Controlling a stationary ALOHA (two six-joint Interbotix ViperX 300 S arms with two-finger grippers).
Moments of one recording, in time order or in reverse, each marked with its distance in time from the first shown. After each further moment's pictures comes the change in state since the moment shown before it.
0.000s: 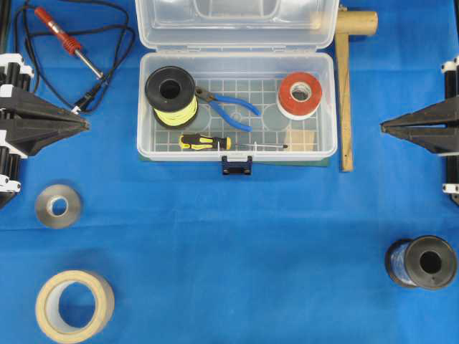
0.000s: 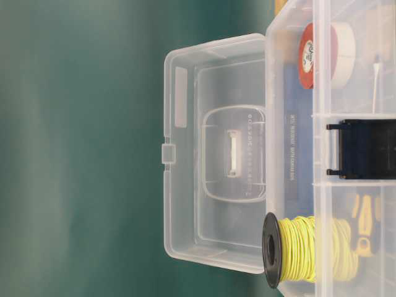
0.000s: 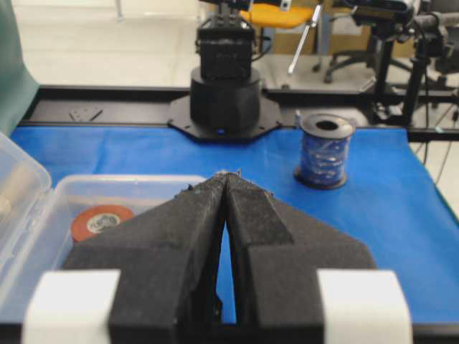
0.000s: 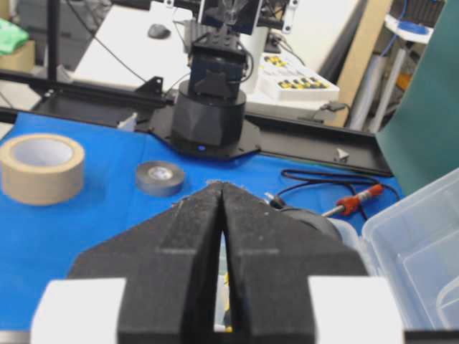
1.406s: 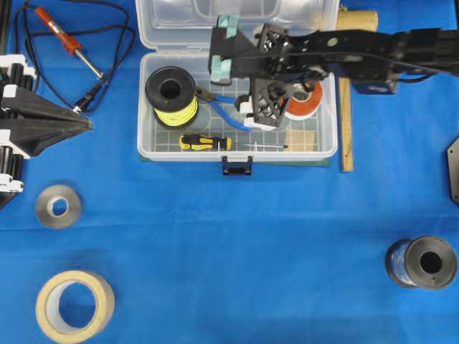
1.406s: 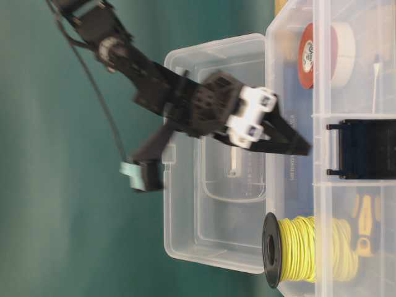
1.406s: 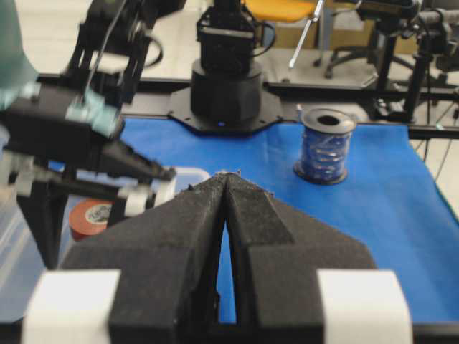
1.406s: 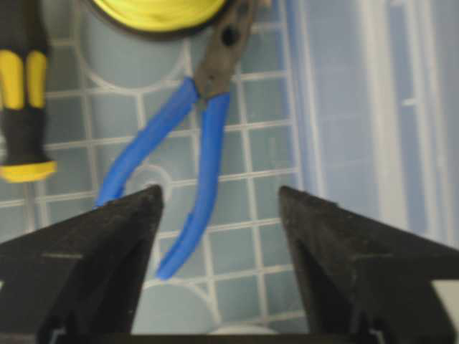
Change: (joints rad) left arm 0.000 0.012 0.003 -0.031 0.003 0.009; right arm -0.295 1.195 -0.856 -0.021 0.765 0.002
